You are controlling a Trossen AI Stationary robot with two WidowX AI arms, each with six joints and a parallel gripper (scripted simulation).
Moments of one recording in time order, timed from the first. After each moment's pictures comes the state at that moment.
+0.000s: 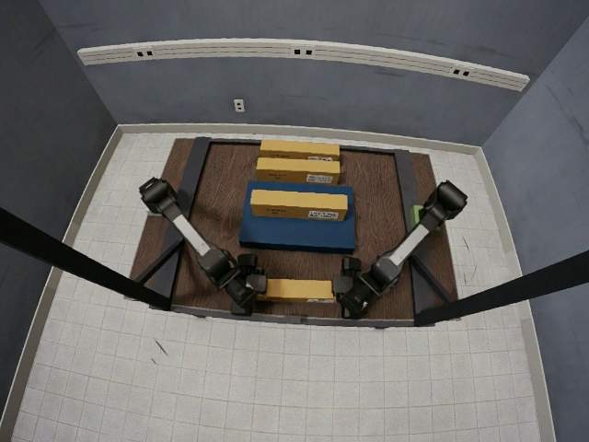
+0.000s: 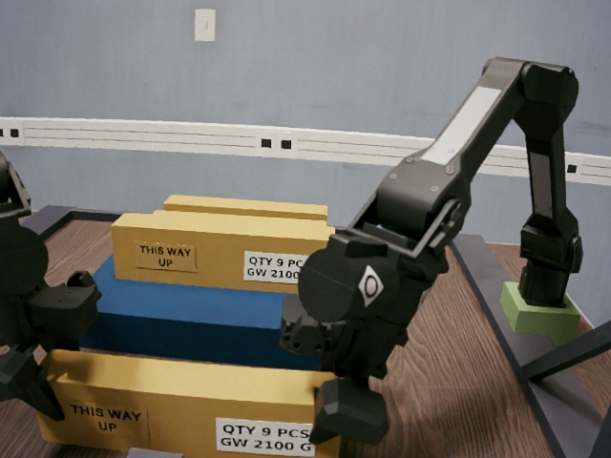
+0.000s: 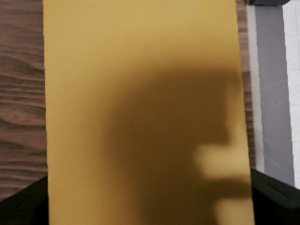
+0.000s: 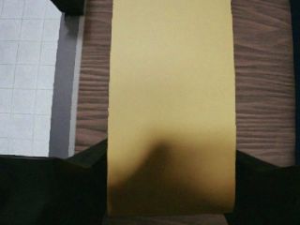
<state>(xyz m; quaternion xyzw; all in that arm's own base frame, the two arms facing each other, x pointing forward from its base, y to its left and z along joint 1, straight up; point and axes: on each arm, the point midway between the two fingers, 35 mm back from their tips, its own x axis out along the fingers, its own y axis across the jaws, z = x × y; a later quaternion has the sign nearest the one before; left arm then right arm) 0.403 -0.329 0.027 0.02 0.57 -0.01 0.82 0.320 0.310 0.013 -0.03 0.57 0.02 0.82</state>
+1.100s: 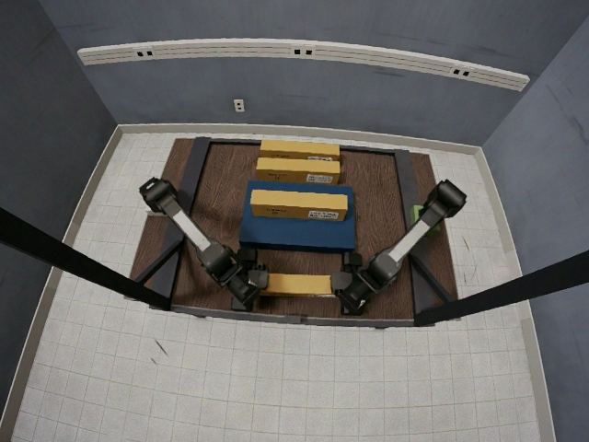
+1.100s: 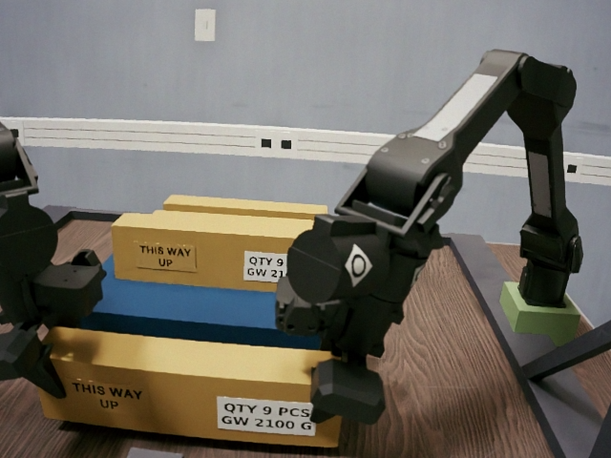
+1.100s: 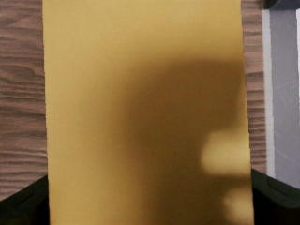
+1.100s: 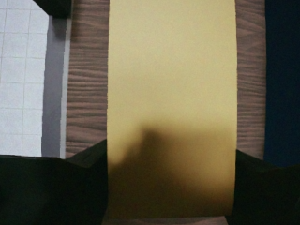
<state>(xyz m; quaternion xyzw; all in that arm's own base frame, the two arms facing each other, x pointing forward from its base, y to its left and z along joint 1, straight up) 0.404 -0.317 0.048 0.04 0.58 0.01 0.81 0.322 0.298 0.031 -0.04 0.59 0.00 0.81</state>
